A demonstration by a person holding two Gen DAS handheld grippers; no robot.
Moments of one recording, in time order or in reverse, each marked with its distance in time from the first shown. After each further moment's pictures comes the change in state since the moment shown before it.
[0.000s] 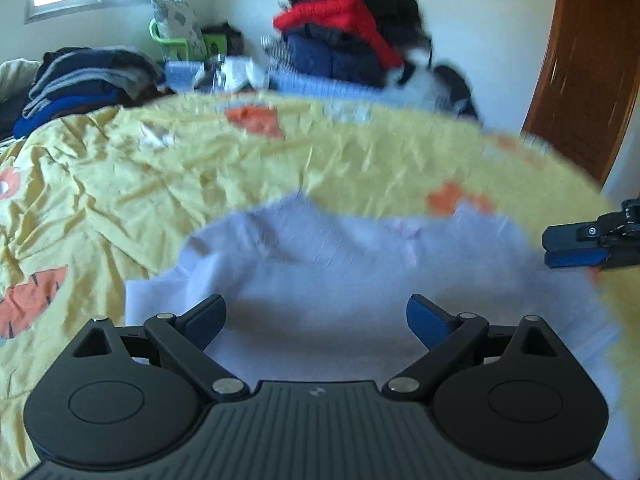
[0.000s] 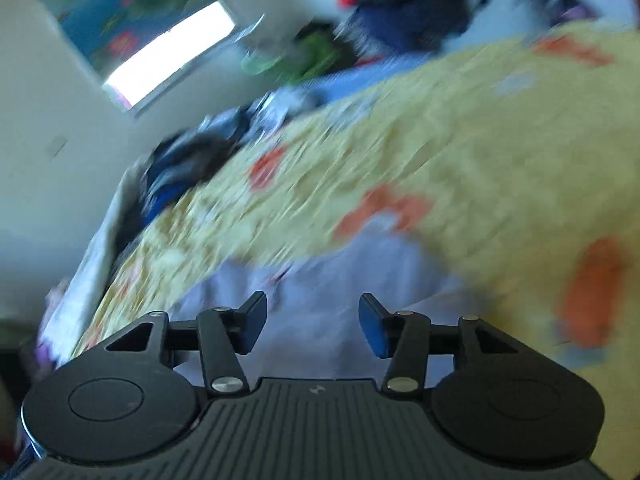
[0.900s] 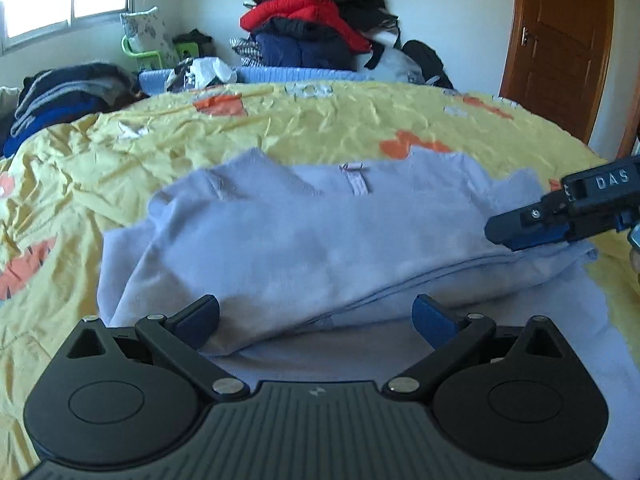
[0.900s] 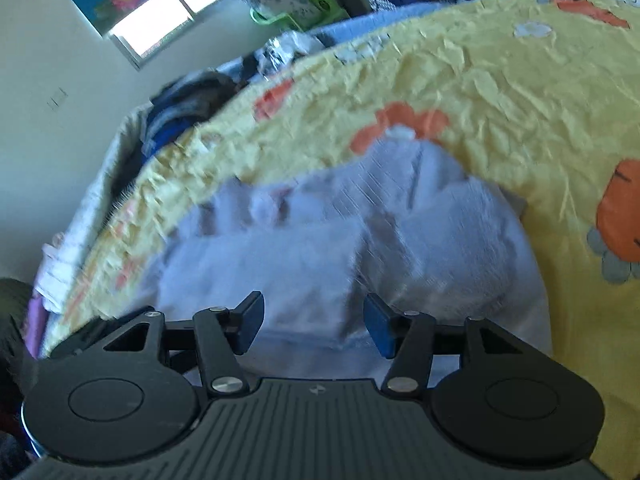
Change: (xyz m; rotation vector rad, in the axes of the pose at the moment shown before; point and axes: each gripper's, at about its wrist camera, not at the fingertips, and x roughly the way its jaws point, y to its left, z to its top) left arm -0.032 -0.034 -0.048 0.103 -0.008 -0.034; right arm 0.005 -0.001 -0.046 -0.010 0.067 -0.012
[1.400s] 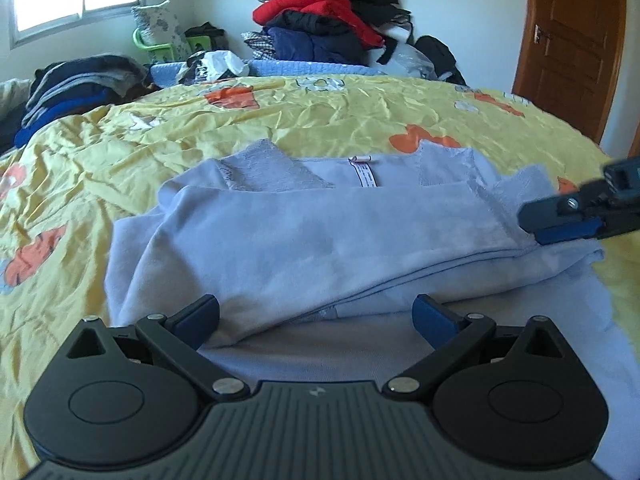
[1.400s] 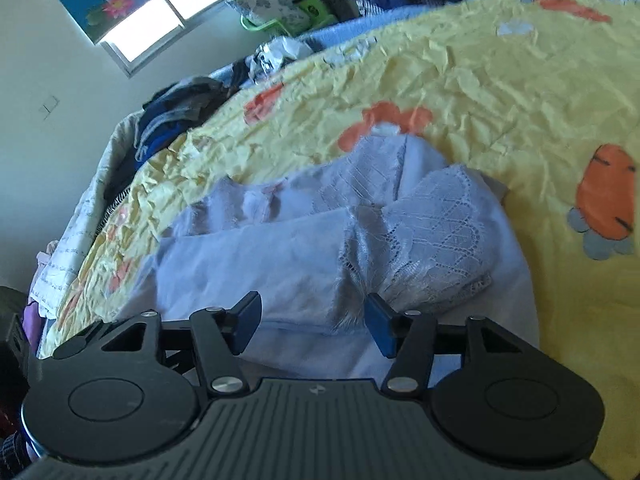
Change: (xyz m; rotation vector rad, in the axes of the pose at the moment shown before) left arm -0.010 -0.001 -0.001 -0.031 0.014 0.033; right arm -0.026 0.015 -0.011 -0.013 -0.051 -0.022
